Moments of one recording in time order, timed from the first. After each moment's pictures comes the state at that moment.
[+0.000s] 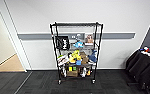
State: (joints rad) left arm 0.88 2.46 -1.75 -0.29 0.23 -0.10; right arm -0.98 2.45 -1.71 0.28 0.15 0.23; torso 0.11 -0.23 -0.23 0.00
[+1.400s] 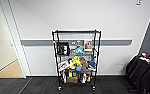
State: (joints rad) left arm 0.96 2.43 -1.72 -0.29 0.22 -0.09; right arm -1.04 2.45 -1.70 0.28 0.15 0.23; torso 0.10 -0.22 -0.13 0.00
